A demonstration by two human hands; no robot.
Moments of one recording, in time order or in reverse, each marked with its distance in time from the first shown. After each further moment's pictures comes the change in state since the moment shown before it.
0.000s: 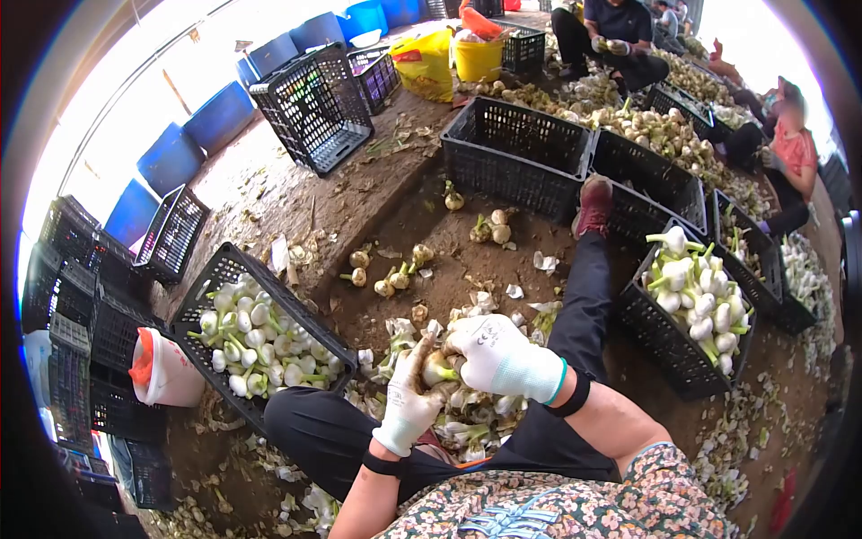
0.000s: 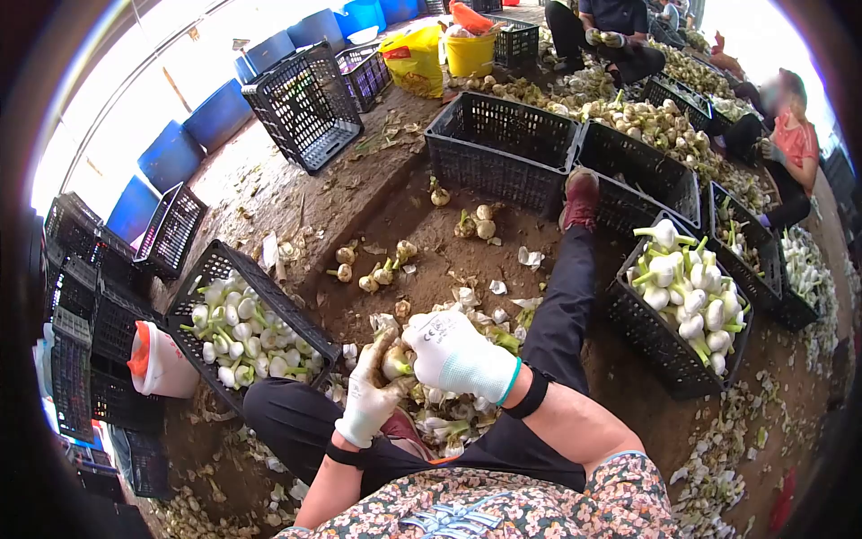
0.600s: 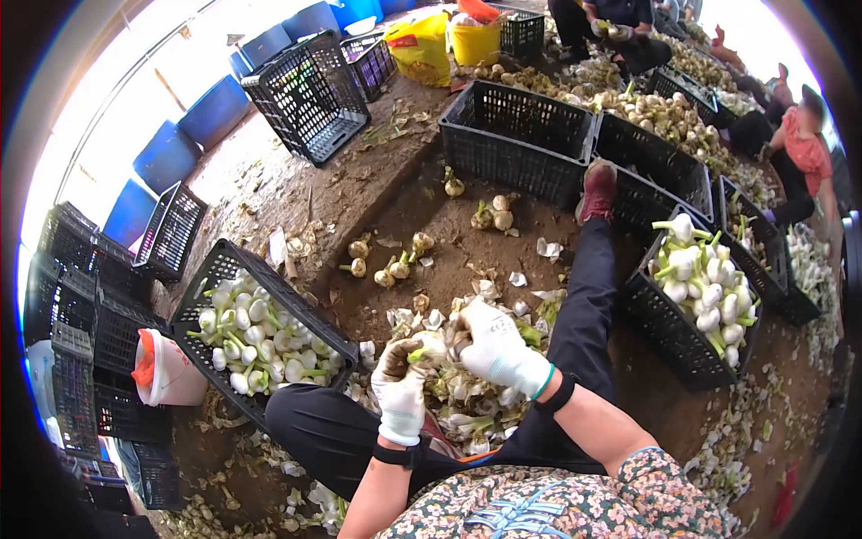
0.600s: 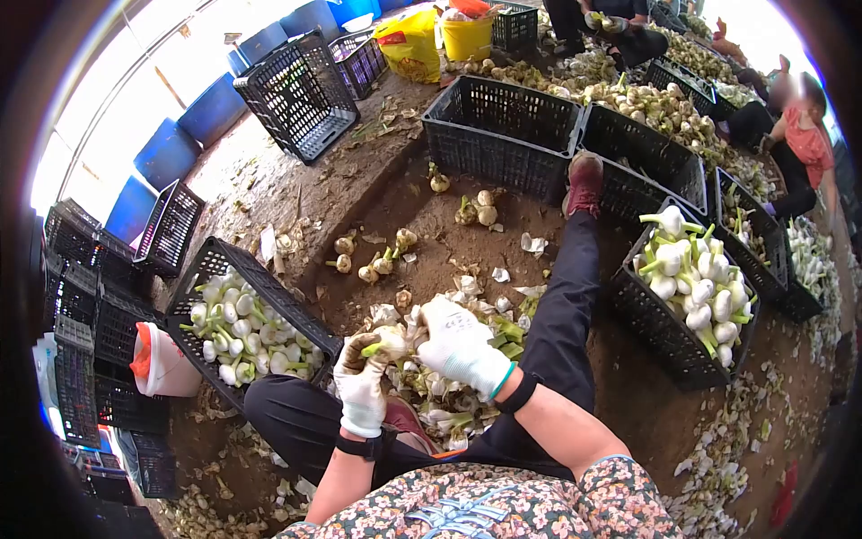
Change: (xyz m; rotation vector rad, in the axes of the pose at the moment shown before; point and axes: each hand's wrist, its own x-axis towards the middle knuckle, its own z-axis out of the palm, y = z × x) left_hand 0.003 -0.018 0.006 -0.379 0.338 -0.029; right_hand -0.003 0.038 0.062 0.164 0.303 0.251
